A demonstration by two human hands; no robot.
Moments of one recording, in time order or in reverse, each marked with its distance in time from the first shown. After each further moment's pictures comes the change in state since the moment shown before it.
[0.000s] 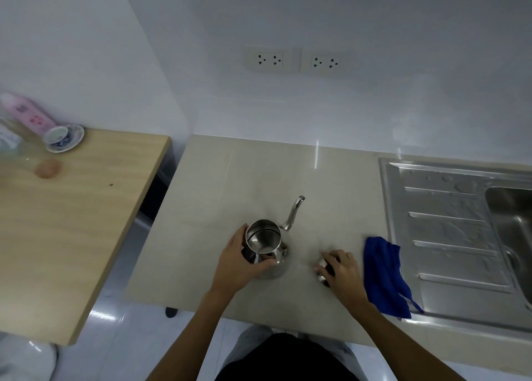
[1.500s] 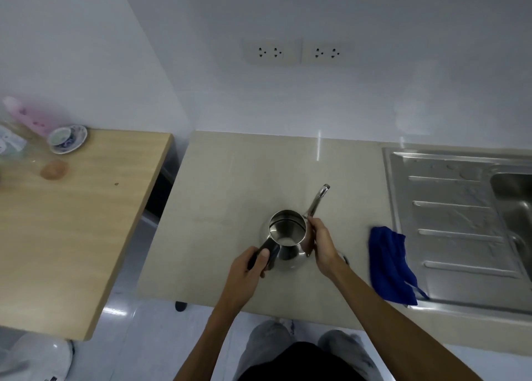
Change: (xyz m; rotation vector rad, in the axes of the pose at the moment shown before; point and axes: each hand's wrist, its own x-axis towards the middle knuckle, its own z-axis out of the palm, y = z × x) left_hand -0.042 0.019 -0.006 -0.233 -0.114 -0.142; right_hand 0.069 -0.096 -0.019 1.347 -0.221 0.827
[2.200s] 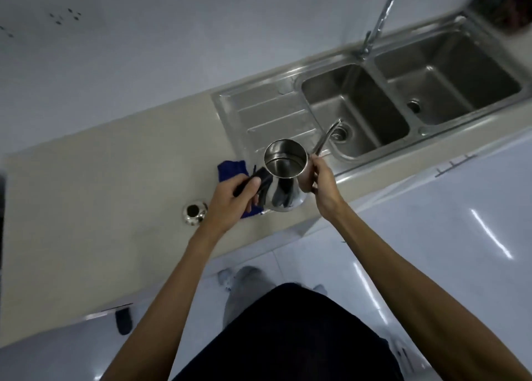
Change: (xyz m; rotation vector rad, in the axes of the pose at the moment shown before) left_hand -0.065 0.121 0.285 0.108 -0.519 0.296; right_hand -0.173 -0.006 -0.344 0.219 0.408 -0.293
